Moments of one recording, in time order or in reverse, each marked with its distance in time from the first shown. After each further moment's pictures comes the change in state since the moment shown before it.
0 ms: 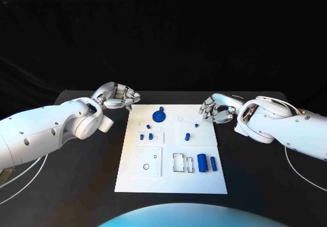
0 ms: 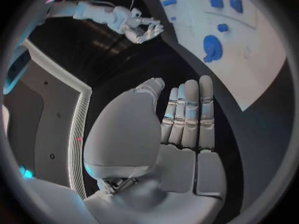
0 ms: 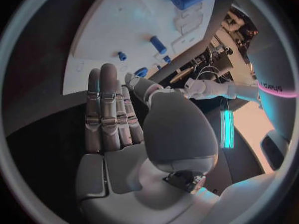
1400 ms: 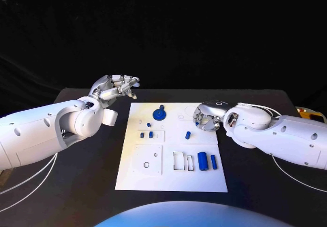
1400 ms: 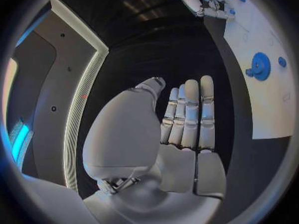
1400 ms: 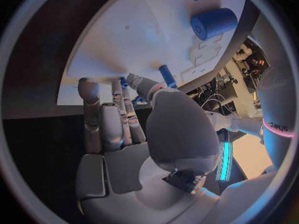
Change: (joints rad) left arm 0.000 -0.022 0.000 0.080 0.423 0.017 0.168; left_hand 0.009 -0.019 0.036 -0.014 0.000 0.010 0.004 0.000 -0.003 0.006 0.007 -0.079 -0.039 -0.004 0.004 -0.016 -0.010 0.000 0.000 0.000 -0.026 -0.019; right arm -0.048 0.093 -0.004 -0.005 -0.294 0.052 -0.164; right_hand -0.028 -0.018 0.080 0.026 0.011 0.031 -0.010 -0.032 0.048 0.022 -0.003 -0.072 0.005 0.010 0.002 0.740 0.613 -0.016 0.124 -0.007 0.382 0.373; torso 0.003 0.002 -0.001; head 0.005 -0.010
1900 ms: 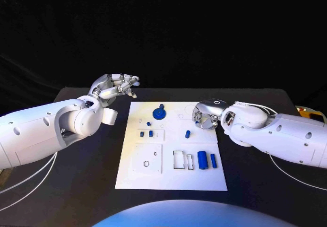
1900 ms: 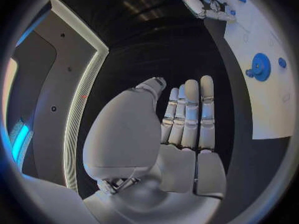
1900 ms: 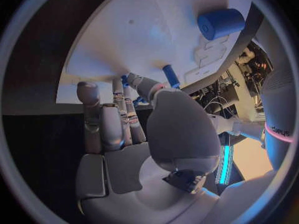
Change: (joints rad) left arm 0.000 -0.001 0.000 0.003 0.000 0.000 -0.001; left_hand 0.006 0.002 0.006 0.000 0.000 -0.004 0.004 0.000 0.000 -0.004 0.004 -0.007 -0.002 0.000 0.000 0.000 0.000 0.000 0.000 0.000 0.000 0.000; right arm -0.007 0.025 0.005 -0.019 -0.038 0.000 -0.024; right_hand 0.007 0.007 0.016 -0.003 -0.030 0.013 -0.006 0.011 0.013 0.023 -0.006 0.002 0.010 0.000 0.000 0.010 -0.002 0.000 0.007 0.000 0.031 0.039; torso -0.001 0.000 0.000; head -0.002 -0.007
